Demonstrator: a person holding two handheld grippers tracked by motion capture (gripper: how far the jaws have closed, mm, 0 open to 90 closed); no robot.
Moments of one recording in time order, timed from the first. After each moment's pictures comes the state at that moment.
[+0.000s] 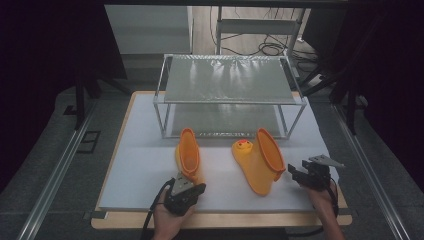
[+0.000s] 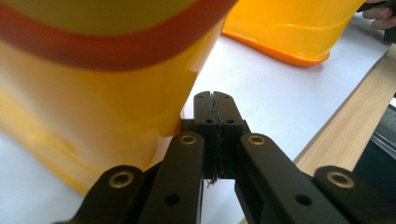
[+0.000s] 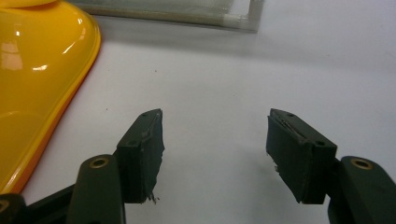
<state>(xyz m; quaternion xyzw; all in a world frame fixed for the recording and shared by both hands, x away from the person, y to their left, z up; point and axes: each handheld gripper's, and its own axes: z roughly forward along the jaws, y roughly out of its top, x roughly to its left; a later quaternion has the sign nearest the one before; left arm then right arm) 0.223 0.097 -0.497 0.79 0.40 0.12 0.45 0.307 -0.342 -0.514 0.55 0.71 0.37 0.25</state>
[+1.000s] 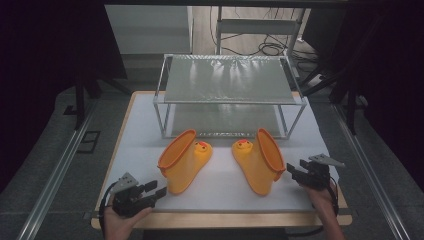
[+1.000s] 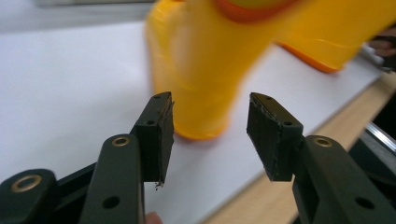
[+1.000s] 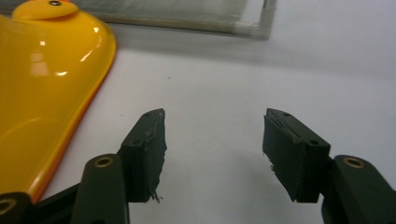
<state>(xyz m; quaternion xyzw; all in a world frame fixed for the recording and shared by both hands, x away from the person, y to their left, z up) 0.222 0.218 -0.482 0.74 0.47 0.09 0.47 0.307 -0.339 -0.510 0.53 0.71 0.39 0.23</state>
